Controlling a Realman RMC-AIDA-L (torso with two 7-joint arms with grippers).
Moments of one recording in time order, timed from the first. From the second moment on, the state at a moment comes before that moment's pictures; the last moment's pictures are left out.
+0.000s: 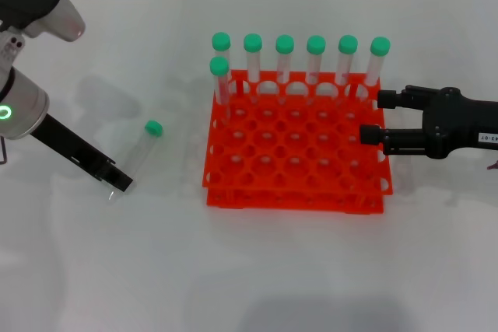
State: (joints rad) left arm -0.81 -1.99 0.92 0.69 2.73 1.51 -2.23; right arm 0.39 2.01 -1.10 -0.83 -1.62 -1.46 1.56
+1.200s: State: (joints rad) left arm -0.80 -1.98 0.91 0.68 2.73 1.48 -2.25; right arm 0.39 2.01 -1.10 -0.84 -1.62 -1.46 1.56
